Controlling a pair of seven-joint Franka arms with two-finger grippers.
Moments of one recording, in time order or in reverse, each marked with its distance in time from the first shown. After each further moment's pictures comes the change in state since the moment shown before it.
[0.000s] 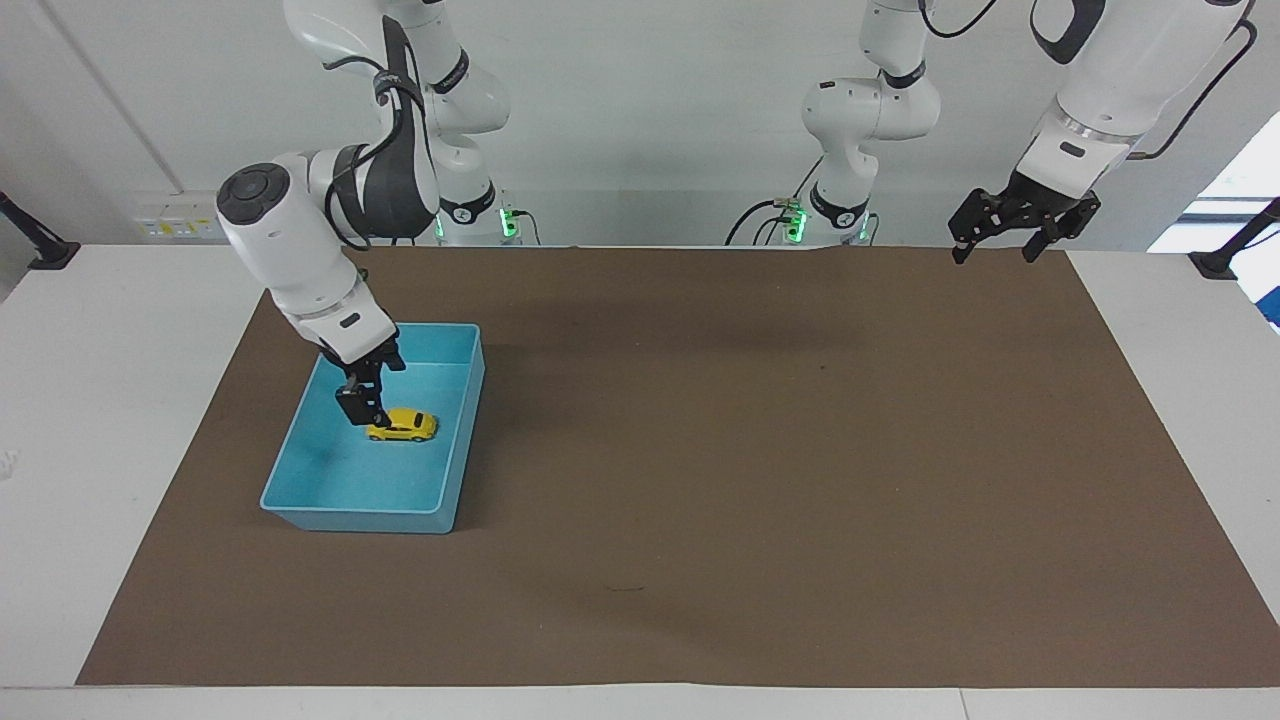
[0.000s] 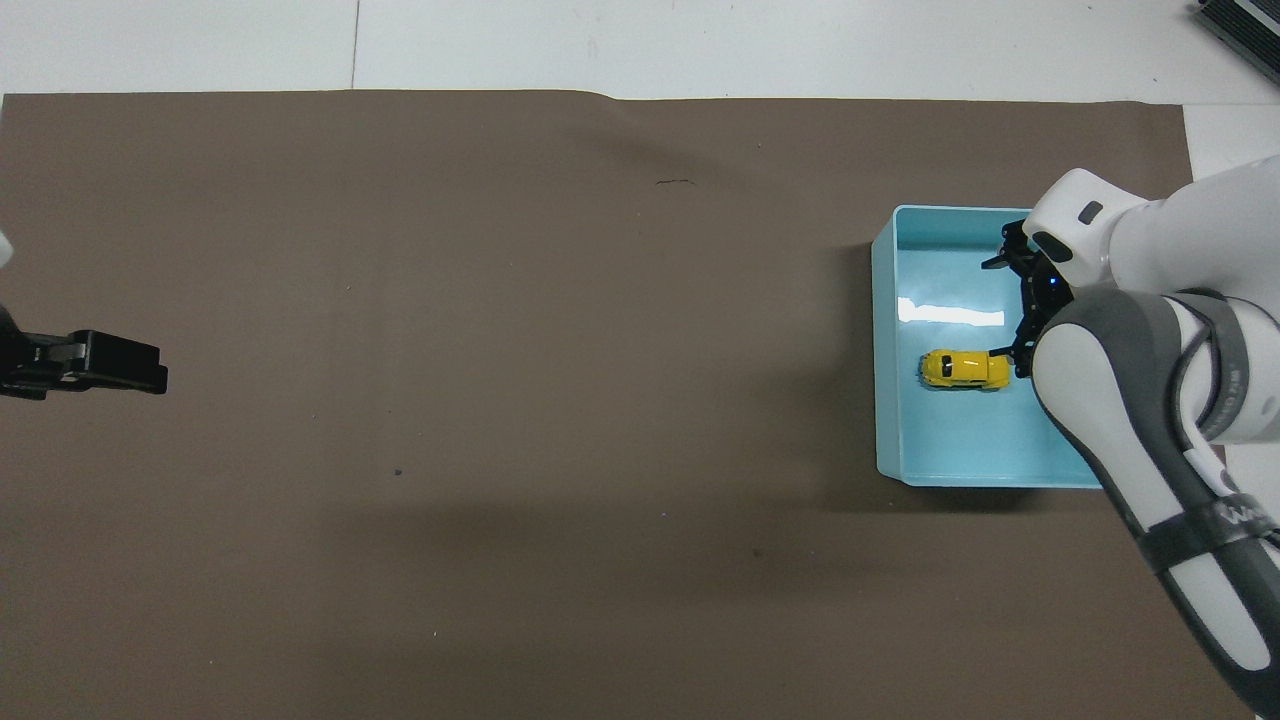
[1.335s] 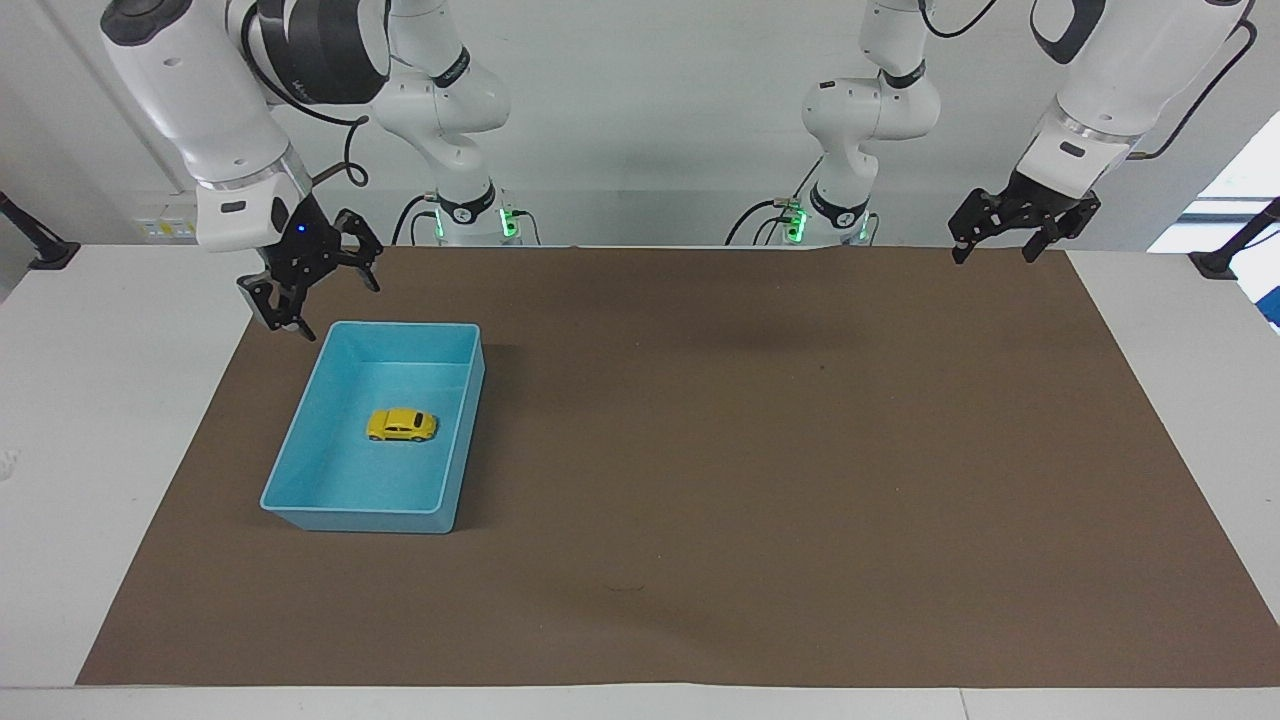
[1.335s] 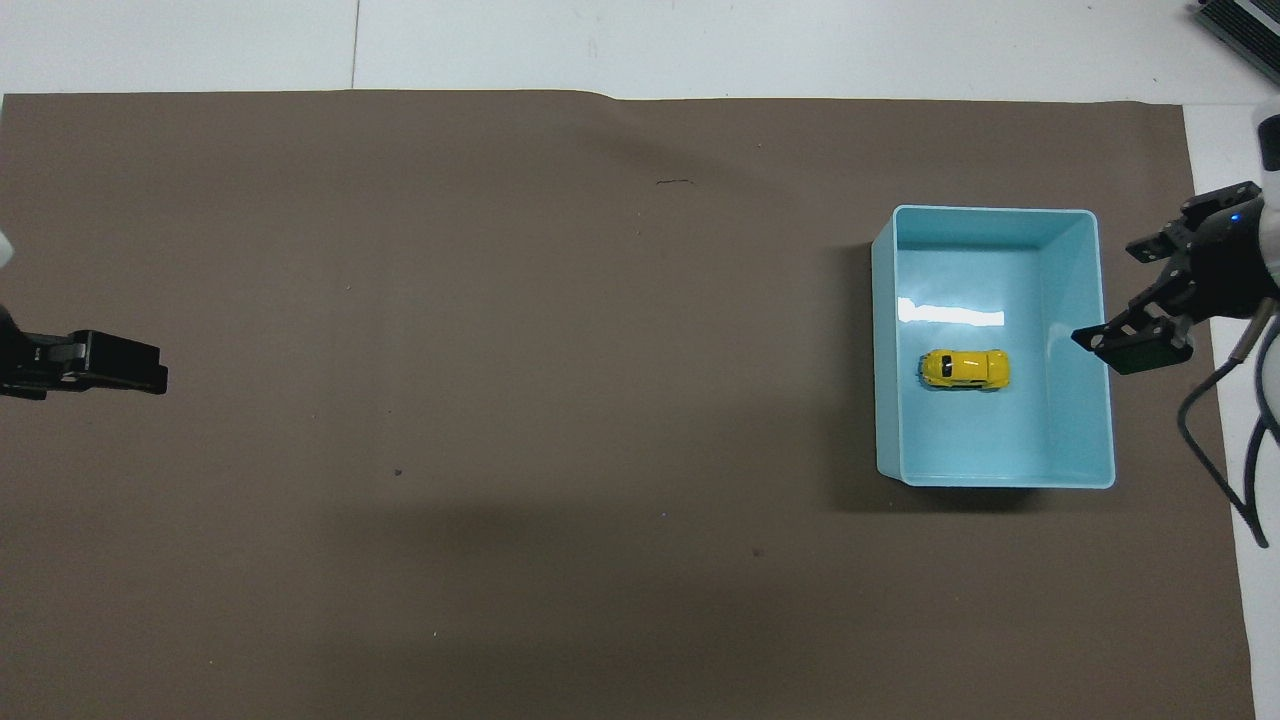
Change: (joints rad) left arm 0.000 0.000 0.000 0.000 0.000 0.000 0.000; right arm 0.058 -0.114 -0.113 0.230 0.000 -0.349 0.692
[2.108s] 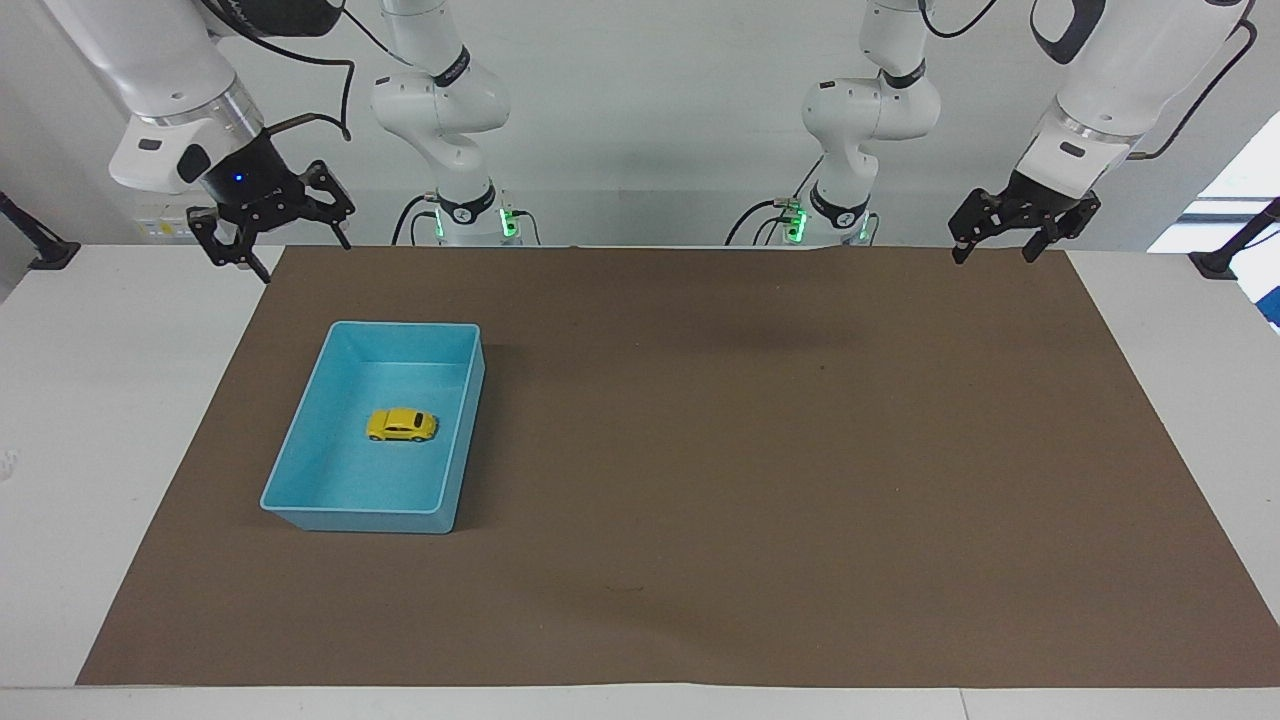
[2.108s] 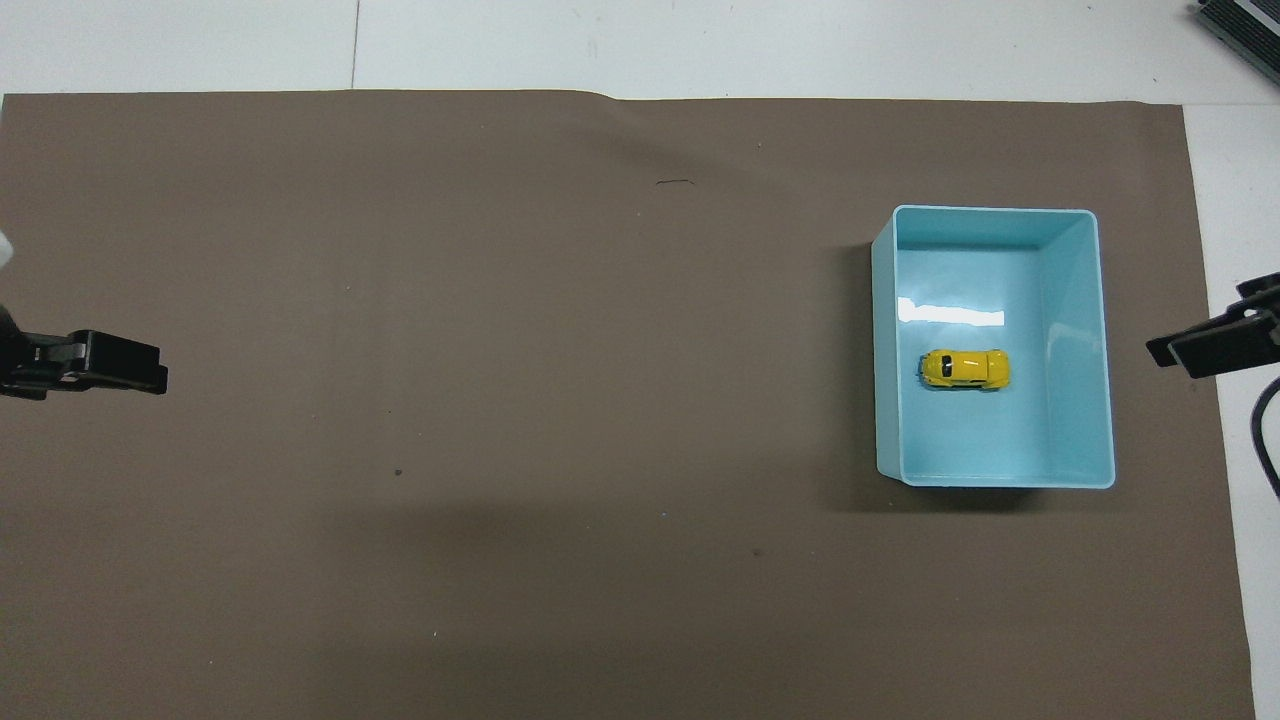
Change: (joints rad) left arm 0.000 0.000 0.000 0.000 0.000 0.000 0.000; right arm -0.002 -0.010 -0.042 0.133 0.000 -0.201 0.379
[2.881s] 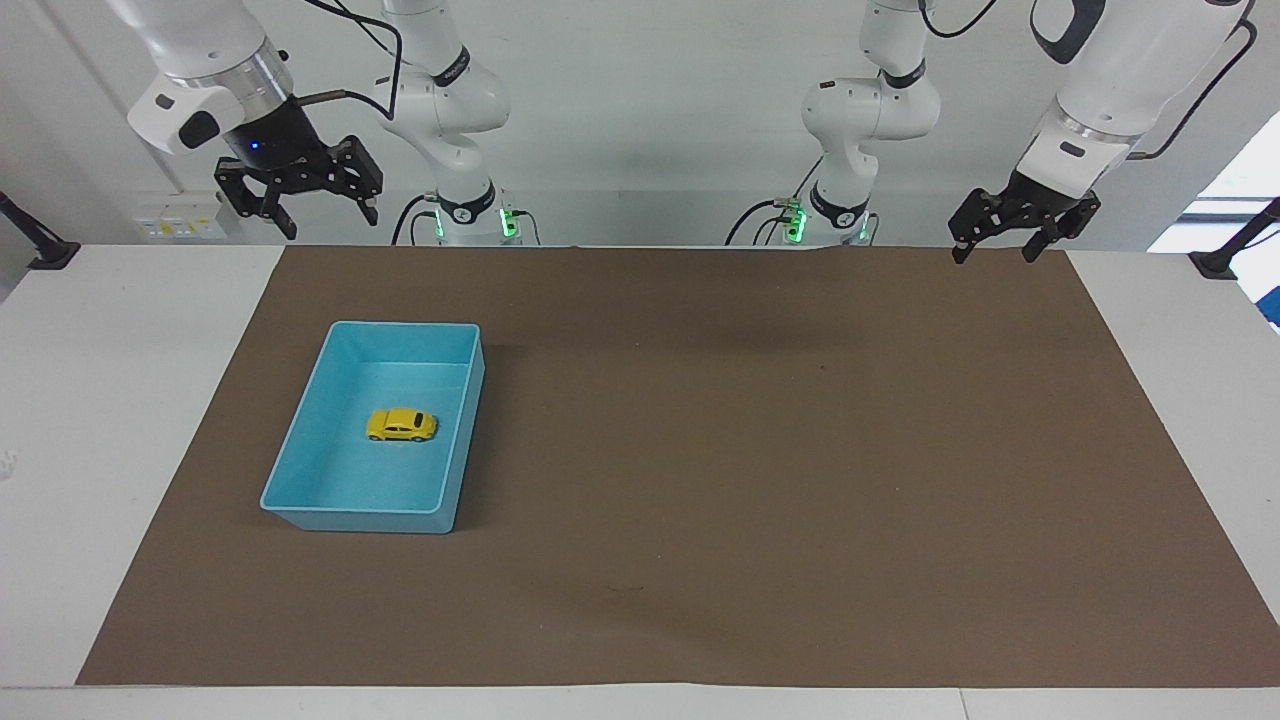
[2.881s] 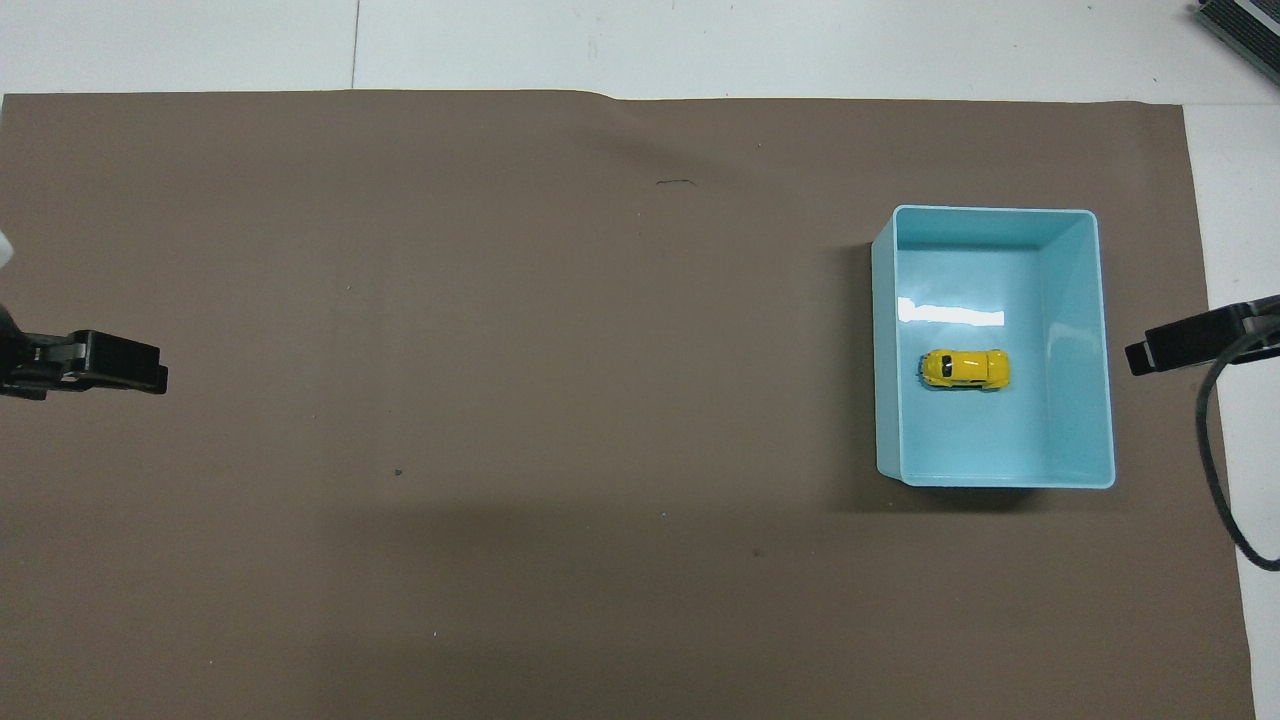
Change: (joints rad) left arm 0.000 0.000 0.000 0.000 0.000 0.000 0.000; right arm -0.010 -0.004 0.070 0.073 -0.009 -0.125 0.387
